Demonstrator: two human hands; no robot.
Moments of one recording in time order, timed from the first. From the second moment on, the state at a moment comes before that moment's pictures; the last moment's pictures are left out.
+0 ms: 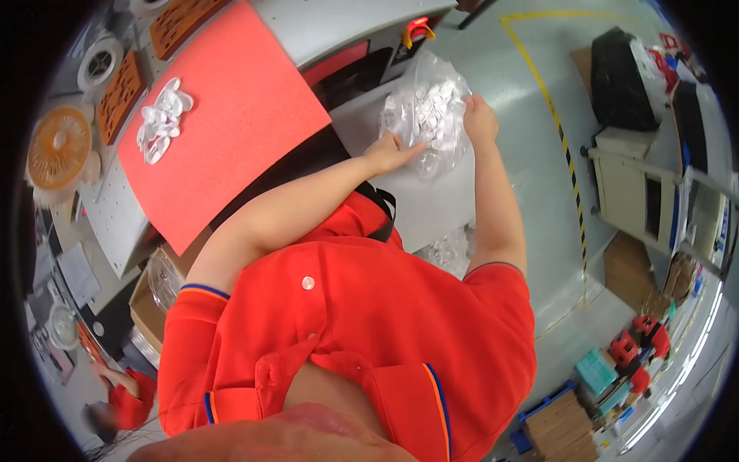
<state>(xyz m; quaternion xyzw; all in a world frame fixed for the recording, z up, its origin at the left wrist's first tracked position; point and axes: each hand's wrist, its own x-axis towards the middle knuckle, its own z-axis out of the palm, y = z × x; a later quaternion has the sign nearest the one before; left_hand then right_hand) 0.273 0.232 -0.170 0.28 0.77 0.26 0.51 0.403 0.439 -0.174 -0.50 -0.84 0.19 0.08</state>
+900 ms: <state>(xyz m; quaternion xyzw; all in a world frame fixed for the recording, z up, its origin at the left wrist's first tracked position) 0.202 0.130 -0.041 0.35 0.54 0.54 0.54 0.287 0.361 -0.067 -0.34 -0.76 0.33 0.45</state>
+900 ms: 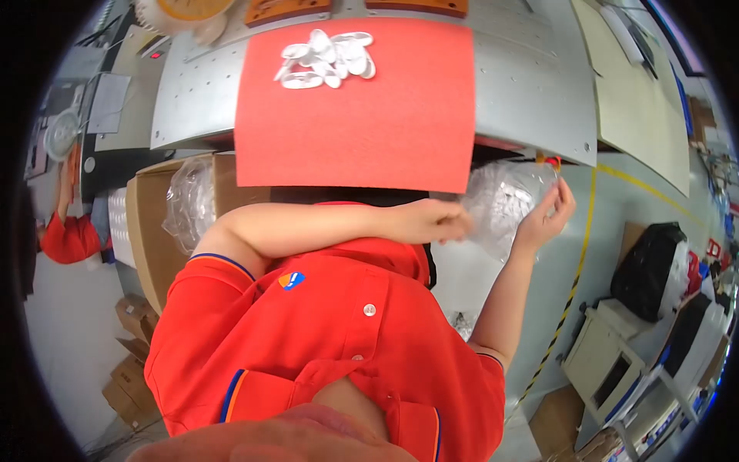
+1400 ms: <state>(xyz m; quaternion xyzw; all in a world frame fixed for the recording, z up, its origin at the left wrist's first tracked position) -0.023 -0.033 0.027 0.45 0.82 0.36 0.02 0.044 0.210 0.041 0.08 -0.96 0.25 0.02</state>
